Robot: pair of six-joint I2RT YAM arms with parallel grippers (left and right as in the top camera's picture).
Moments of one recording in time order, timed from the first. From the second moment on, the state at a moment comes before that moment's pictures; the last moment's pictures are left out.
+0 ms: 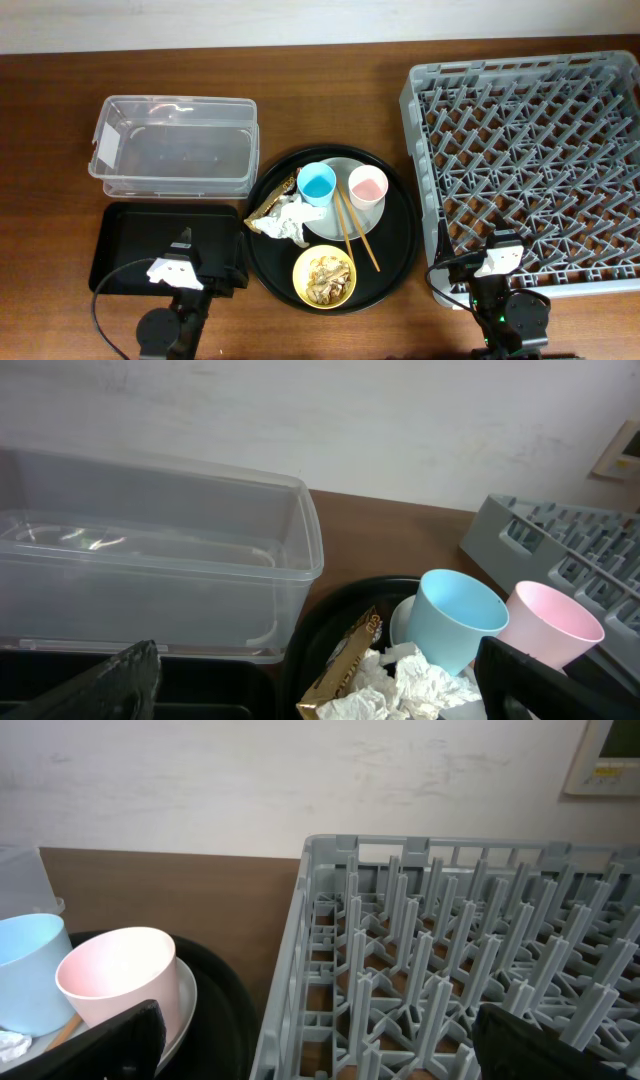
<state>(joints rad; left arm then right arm) -0.09 0.01 0.04 -0.12 0.12 -0.23 0.07 0.02 0.01 -0.07 -0.02 0.00</state>
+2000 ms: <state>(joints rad) -0.58 1.46 0.91 -0.65 -0.17 -0.86 0.07 0.01 0.01 -0.07 -0.02 0.00</state>
